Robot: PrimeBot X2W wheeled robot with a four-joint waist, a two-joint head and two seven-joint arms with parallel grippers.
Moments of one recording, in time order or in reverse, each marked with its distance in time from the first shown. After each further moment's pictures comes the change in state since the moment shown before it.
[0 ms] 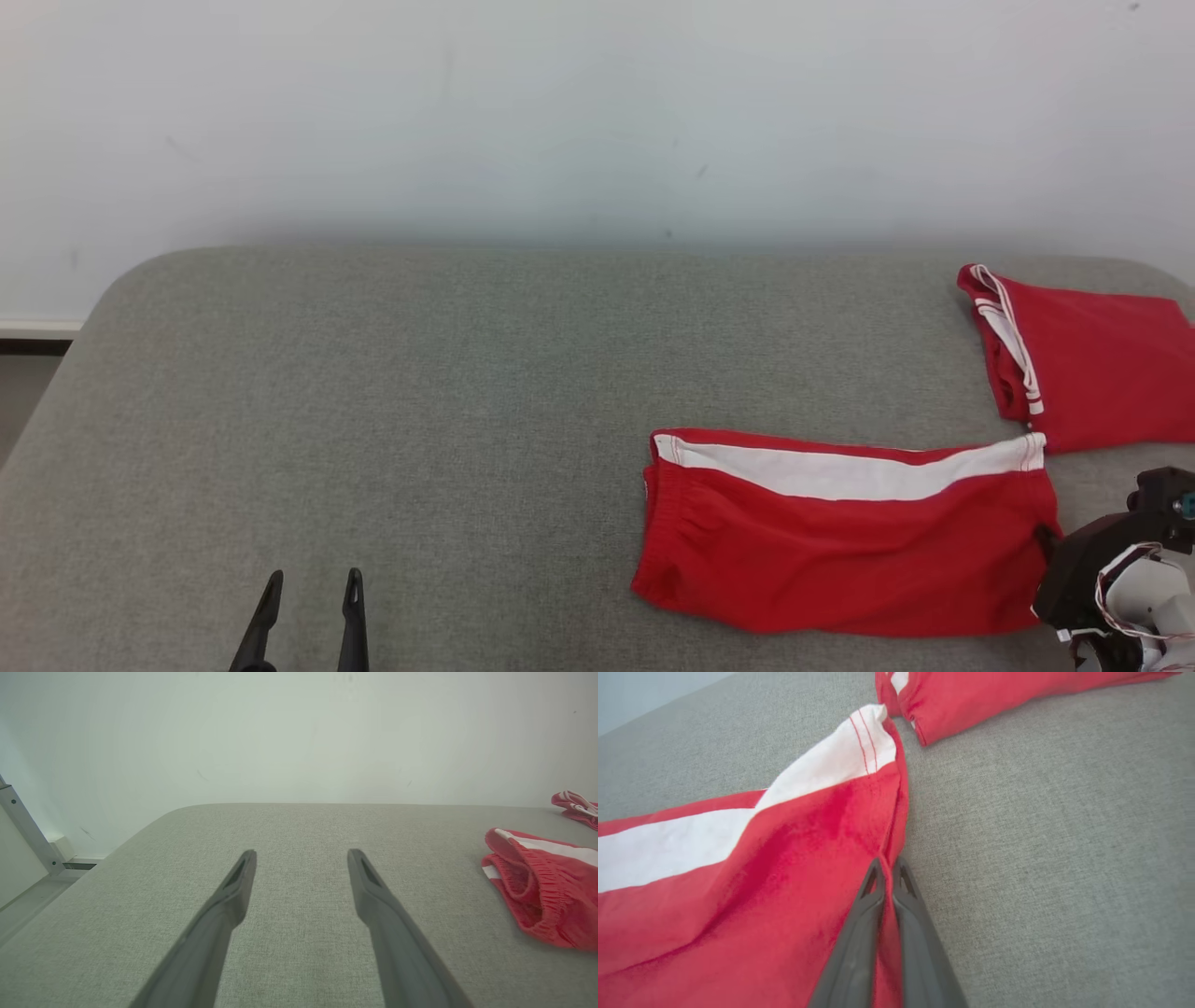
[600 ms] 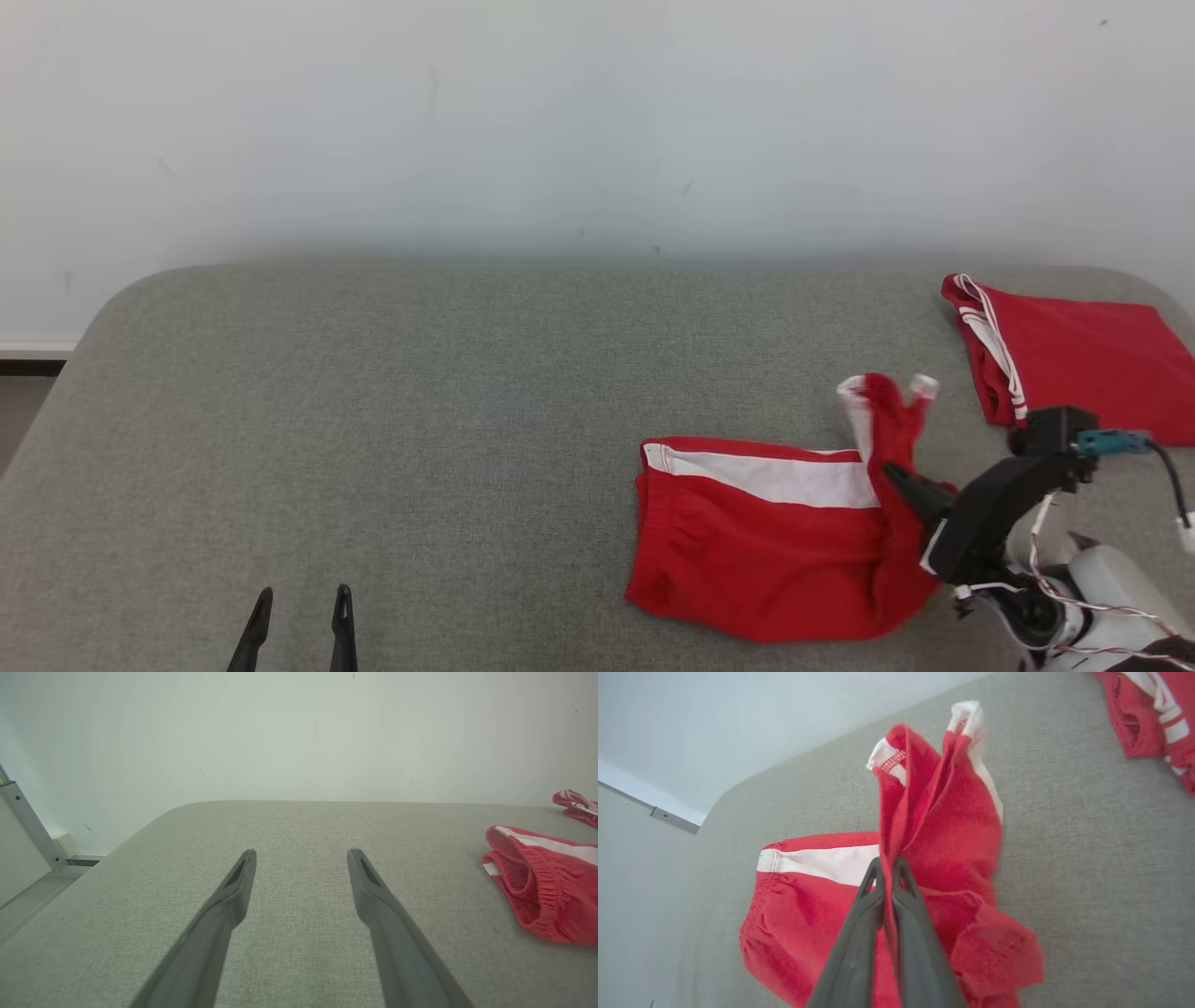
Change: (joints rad) left arm 0.020 0.000 0.028 0.010 0.006 -0.010 0.000; right arm 0.074 0.056 0.066 -0.472 0.208 0.000 0.201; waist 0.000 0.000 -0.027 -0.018
